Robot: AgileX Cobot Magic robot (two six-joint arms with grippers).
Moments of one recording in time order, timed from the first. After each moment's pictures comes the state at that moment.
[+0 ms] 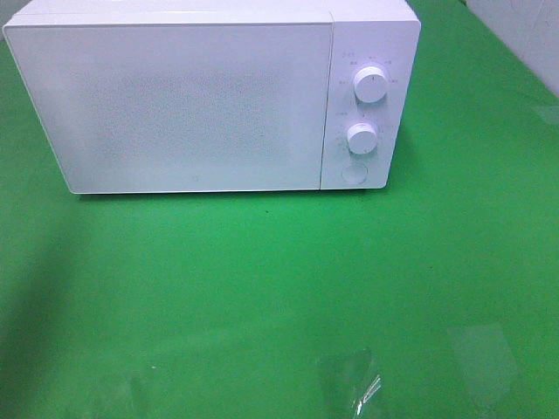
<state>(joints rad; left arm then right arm) -0.03 1.13 -1.16 -0.06 1.21 -0.03 0.09 0.00 -0.50 -0.10 0.97 0.15</state>
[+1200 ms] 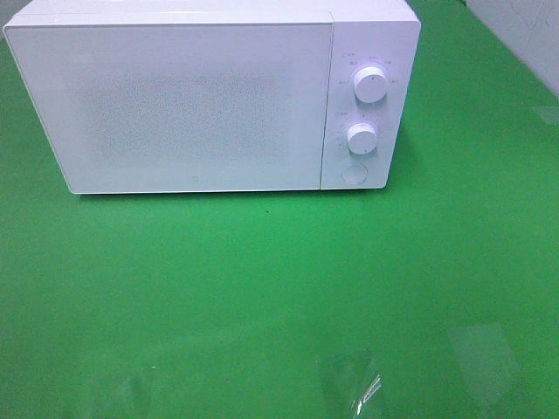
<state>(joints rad) -0.03 0.00 -0.52 -0.06 1.09 0.05 0.09 0.00 -0.50 -0.10 0.97 0.15</state>
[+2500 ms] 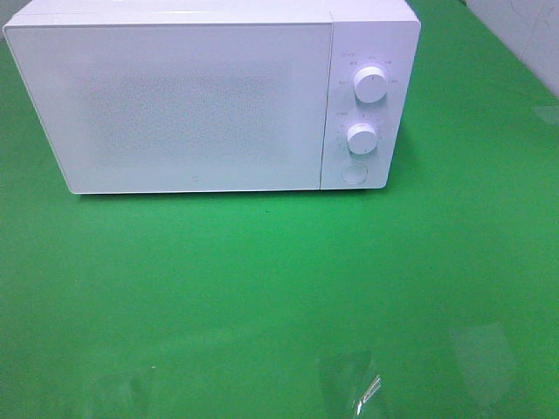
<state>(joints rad) -0.03 -0.01 -0.52 -0.07 1.09 0.05 0.09 0.00 -0.50 -0.10 0.97 0.15</state>
